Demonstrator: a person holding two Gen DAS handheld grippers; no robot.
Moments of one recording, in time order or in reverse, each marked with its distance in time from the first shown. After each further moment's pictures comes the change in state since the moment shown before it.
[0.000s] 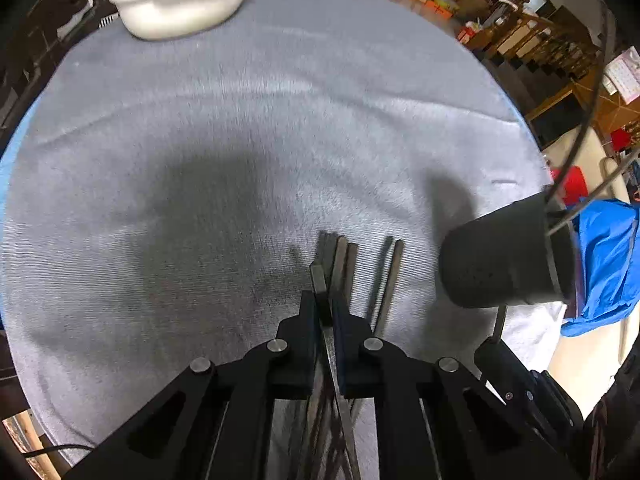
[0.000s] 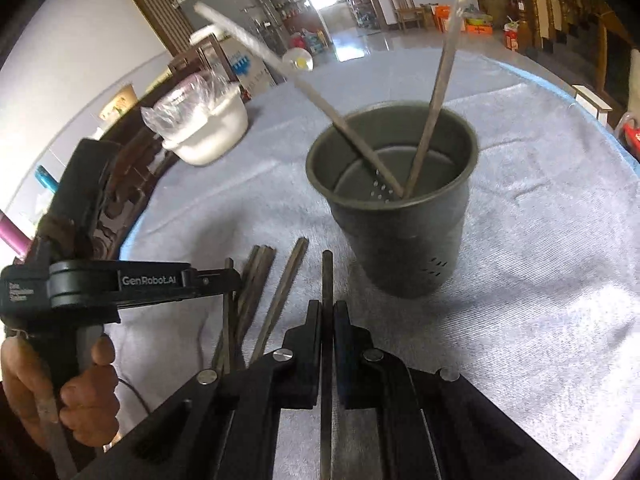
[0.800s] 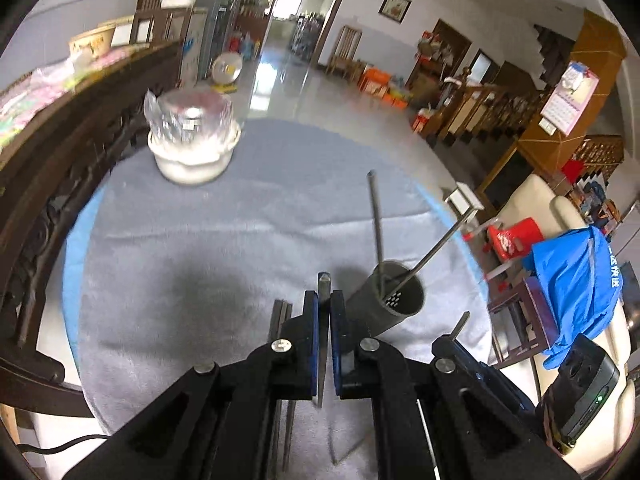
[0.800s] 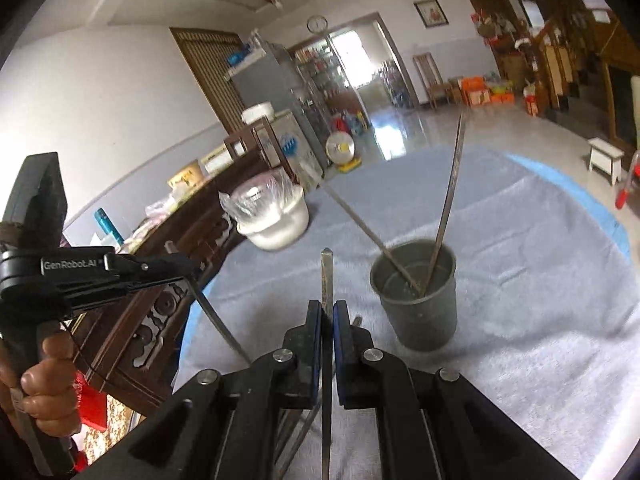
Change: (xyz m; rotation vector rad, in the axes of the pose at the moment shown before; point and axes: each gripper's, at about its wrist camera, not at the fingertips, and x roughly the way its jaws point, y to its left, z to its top) left arm -0.190 -0.035 -0.054 0.082 -0.416 -0.079; right arm -0.117 0.026 -0.005 -0.061 -0.340 0.121
